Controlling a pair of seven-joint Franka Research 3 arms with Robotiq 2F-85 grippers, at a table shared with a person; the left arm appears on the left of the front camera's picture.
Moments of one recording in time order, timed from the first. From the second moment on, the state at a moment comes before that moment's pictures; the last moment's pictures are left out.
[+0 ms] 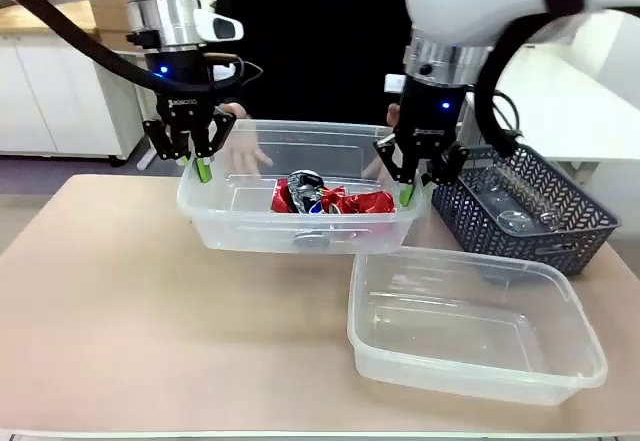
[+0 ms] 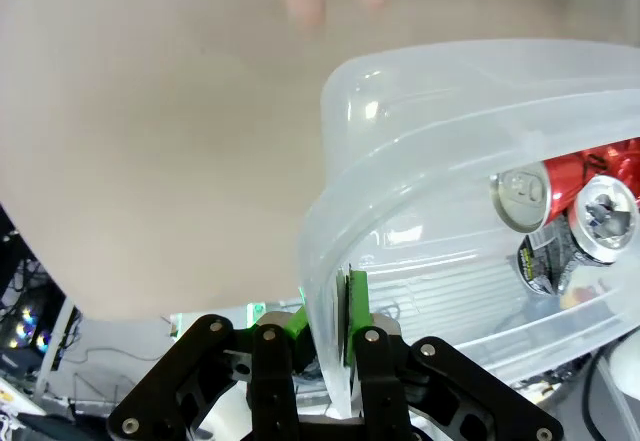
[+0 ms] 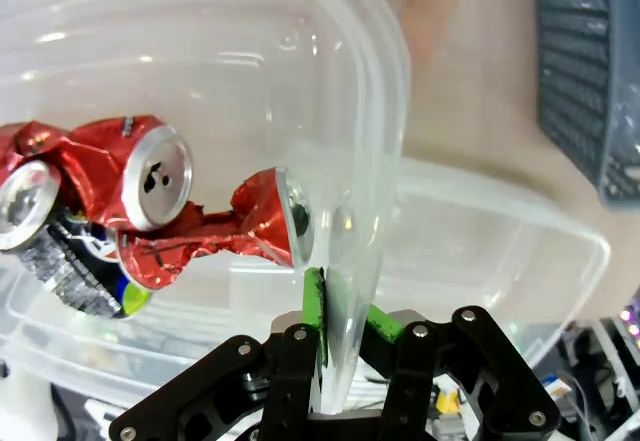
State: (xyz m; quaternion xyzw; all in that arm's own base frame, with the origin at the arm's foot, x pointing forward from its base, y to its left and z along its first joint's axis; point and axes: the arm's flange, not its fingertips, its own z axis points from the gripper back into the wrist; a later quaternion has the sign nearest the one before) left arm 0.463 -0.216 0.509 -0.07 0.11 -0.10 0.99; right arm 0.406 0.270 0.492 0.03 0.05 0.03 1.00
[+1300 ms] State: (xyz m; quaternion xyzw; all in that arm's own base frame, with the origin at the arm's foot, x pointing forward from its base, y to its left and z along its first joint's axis) left arm 0.480 -0.210 0.502 -0.06 0.10 -0.10 0.99; right arm 0.427 0.262 0.471 0.06 0.05 0.00 1.00
